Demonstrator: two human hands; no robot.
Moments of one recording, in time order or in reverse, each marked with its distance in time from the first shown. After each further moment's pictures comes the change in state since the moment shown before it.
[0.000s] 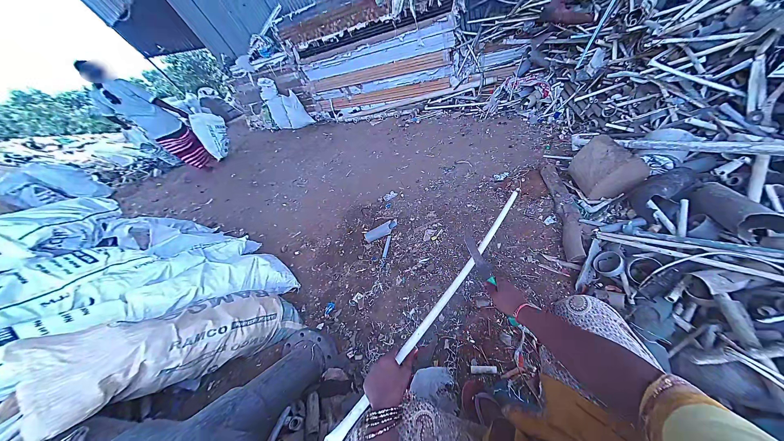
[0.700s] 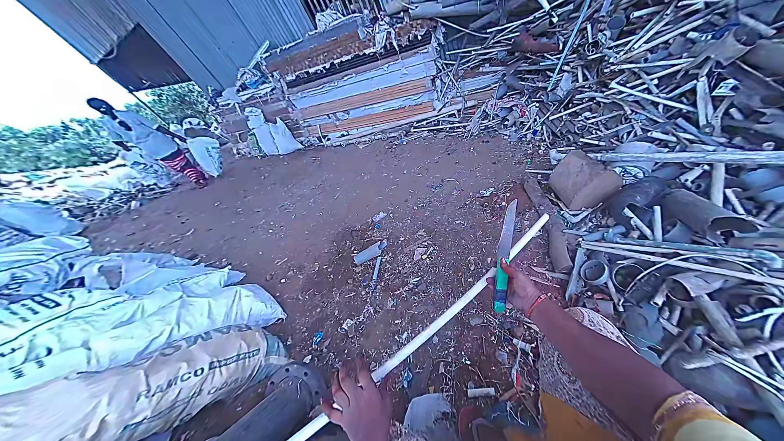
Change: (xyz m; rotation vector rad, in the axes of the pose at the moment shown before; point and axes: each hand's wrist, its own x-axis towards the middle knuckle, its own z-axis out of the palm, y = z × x) left_hand 0.009 -0.014 0.026 -0.021 0.876 0.309; right_hand 0.004 0.017 -0.061 1.616 0.152 -0.117
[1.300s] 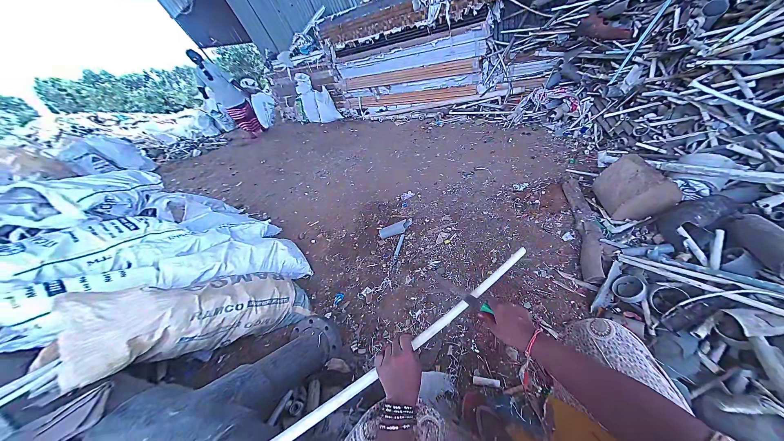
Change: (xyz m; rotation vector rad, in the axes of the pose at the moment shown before) left_hand 0.001 0.022 0.001 0.019 -0.198 -0.068; right_hand -0.065 0.051 0.057 -1.953 -0.388 0.014
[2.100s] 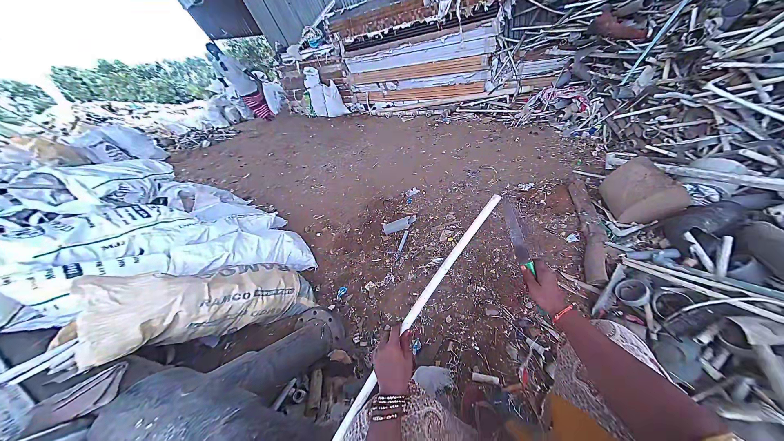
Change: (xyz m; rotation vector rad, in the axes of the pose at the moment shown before) left_hand 0.011 -0.016 -0.023 -0.376 -0.163 -0.171; right_hand 0.042 0.080 -0.019 0.589 0.589 -0.110
